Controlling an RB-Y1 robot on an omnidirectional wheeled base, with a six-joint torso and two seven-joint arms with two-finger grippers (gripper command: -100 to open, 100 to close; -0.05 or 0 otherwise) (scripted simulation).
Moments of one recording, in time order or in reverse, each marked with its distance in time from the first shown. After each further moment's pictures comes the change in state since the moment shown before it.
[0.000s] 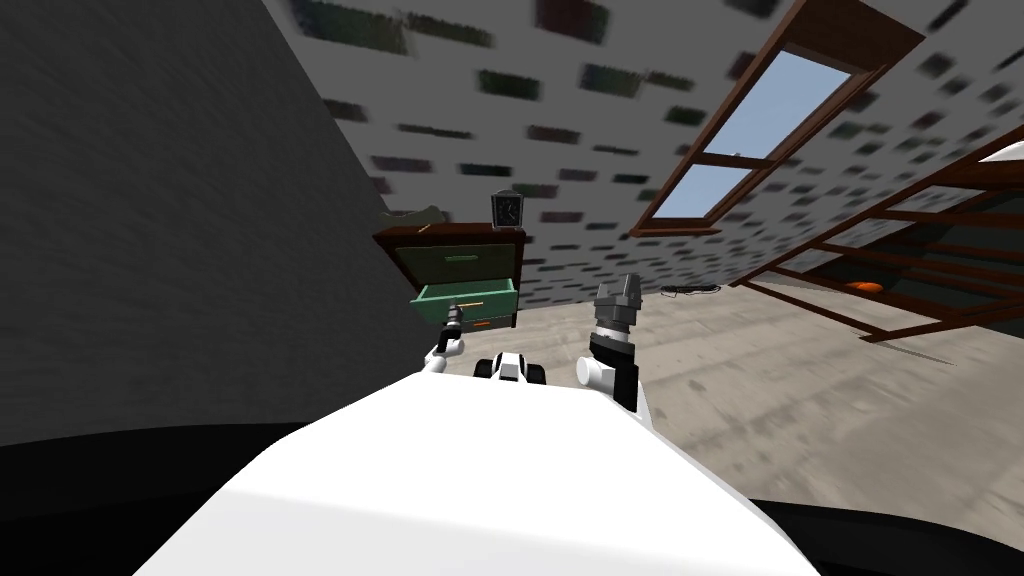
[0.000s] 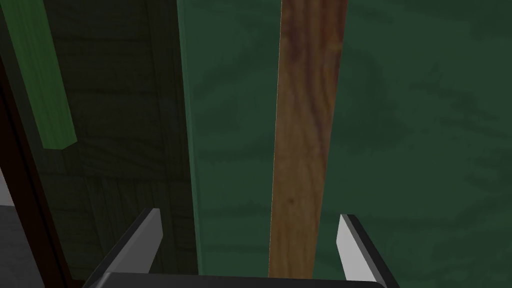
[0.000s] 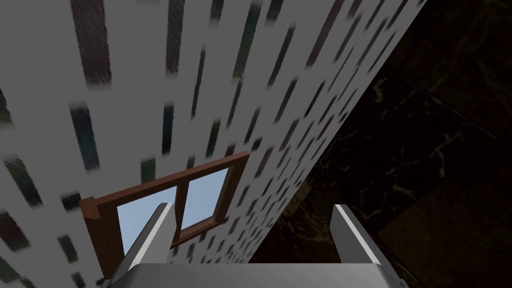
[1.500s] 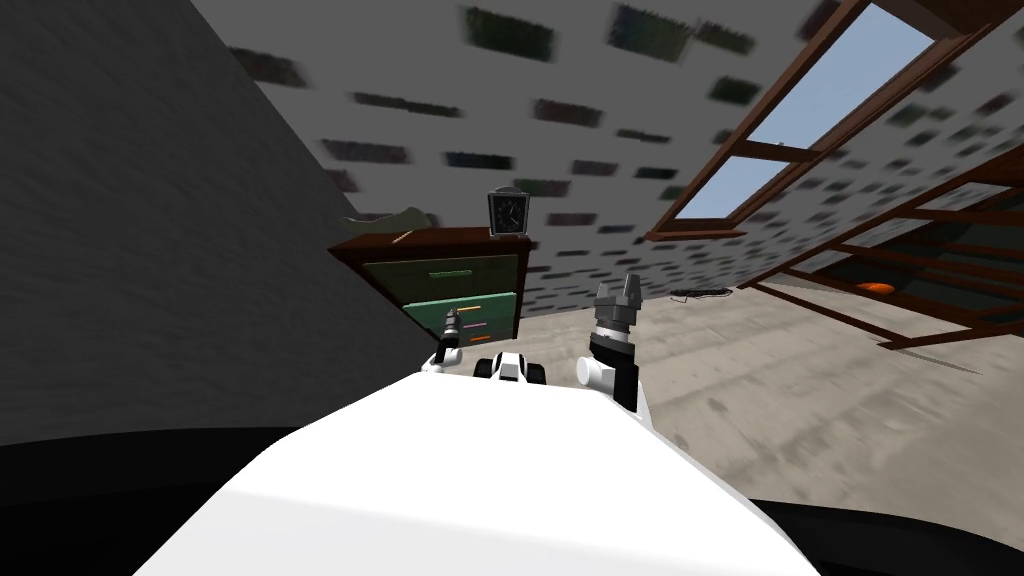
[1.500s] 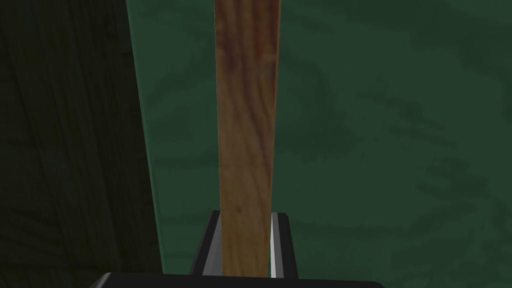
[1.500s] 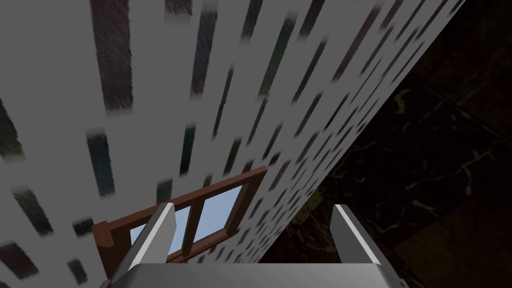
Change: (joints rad) left arm 0.059 -0.010 0.007 0.040 -0.064 -0.105 0.066; right arm 0.000 0.000 0.000 0.000 0.000 0.000 0.000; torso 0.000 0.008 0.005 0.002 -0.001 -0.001
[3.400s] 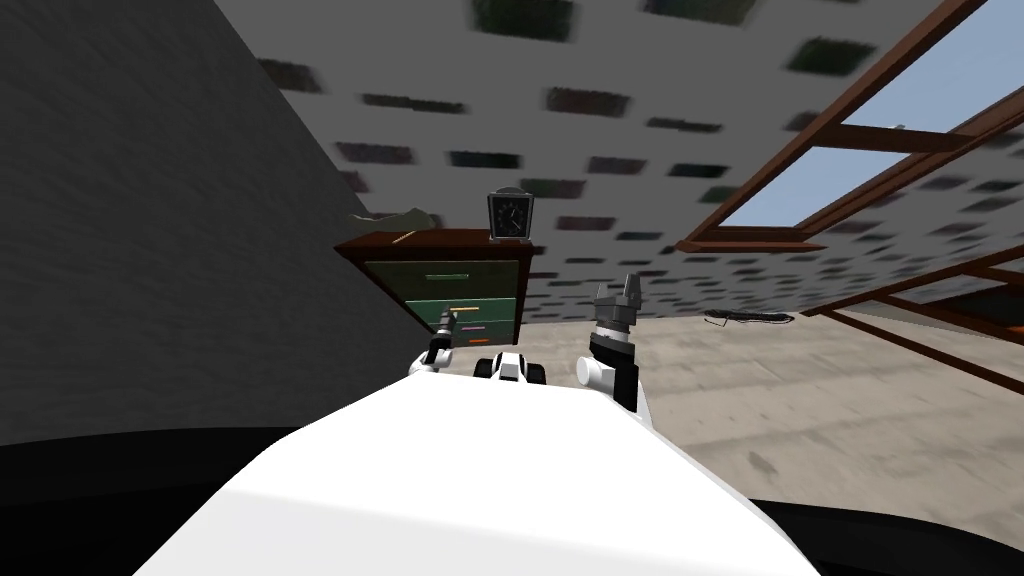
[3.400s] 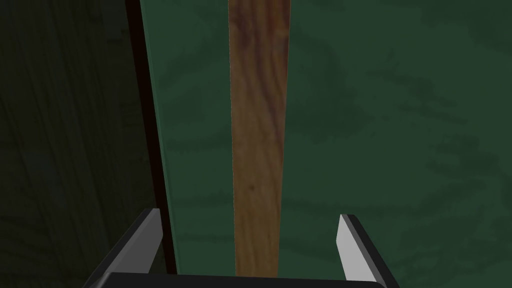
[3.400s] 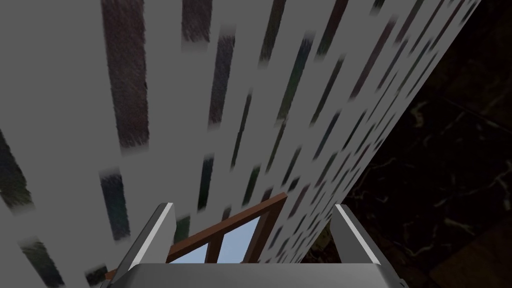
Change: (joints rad) left arm -0.003 0.066 0.078 0.039 -0.255 -0.022 0.247; right arm 0.000 0.000 0.000 0.000 0.000 0.000 0.000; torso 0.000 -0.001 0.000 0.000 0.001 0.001
